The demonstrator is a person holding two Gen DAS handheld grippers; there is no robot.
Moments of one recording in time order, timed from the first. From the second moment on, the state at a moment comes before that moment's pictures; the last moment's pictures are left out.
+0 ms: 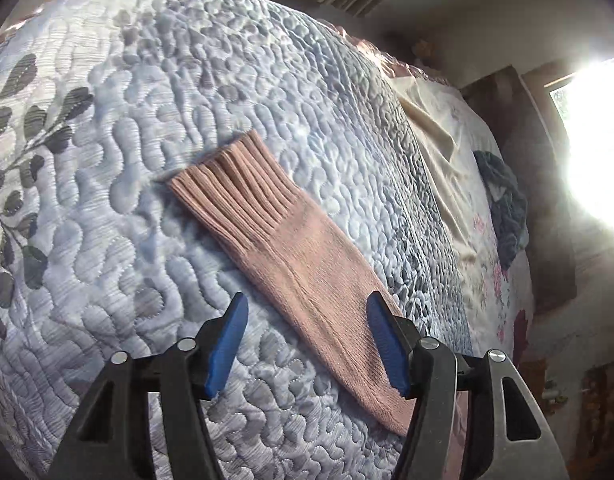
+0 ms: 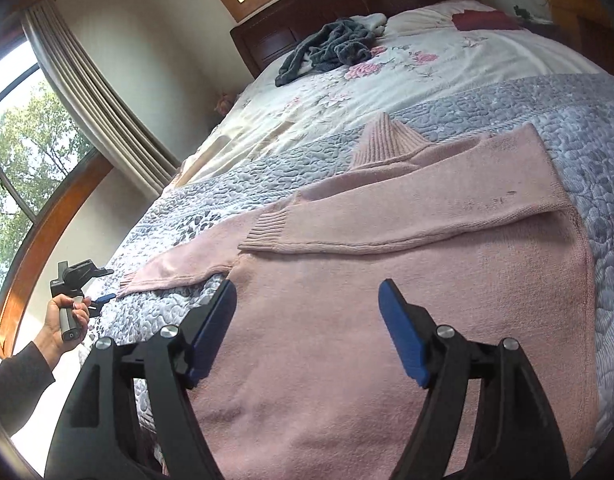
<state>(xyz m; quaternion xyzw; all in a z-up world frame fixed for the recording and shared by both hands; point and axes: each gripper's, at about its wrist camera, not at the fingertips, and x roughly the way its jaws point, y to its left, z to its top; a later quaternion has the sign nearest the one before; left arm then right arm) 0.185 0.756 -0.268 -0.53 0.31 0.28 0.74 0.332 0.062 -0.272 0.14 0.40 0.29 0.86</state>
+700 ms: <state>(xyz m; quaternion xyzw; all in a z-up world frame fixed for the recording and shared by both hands) 0.197 0.815 -0.280 -0.52 0.30 0.31 0.74 0.308 0.112 -0.252 0.10 0.42 0.31 0.85</state>
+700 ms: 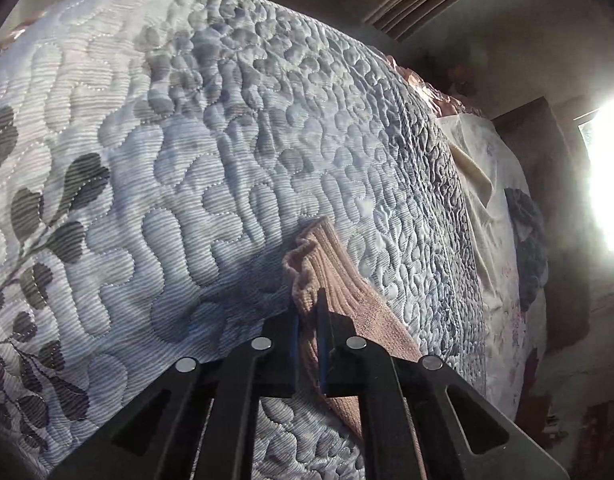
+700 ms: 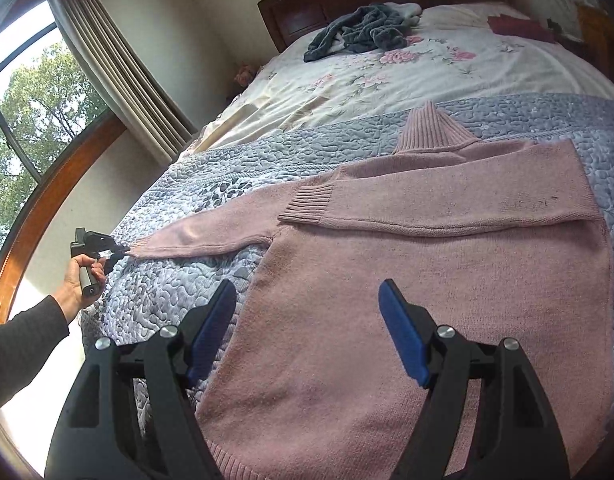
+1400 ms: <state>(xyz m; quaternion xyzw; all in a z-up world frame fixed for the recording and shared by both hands) 0.411 0.443 -0.148 -0.30 0.36 -0.06 0.88 0.322 0.035 -0.244 0.16 0.44 0.27 0.84</state>
